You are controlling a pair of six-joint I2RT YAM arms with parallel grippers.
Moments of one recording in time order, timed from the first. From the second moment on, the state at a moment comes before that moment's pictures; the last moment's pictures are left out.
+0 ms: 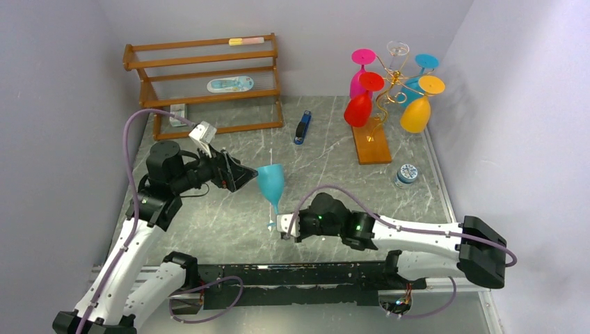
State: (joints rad) left arm -0.31 0.79 0.86 -0.29 0.61 -0.38; right arm 1.14 1.16 0.58 0.11 -0.17 -0.62
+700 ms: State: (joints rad) left arm -0.34 1.02 1.04 -0.49 0.94 -0.16; right arm 1.24 1.10 0.43 0.29 0.00 -0.94
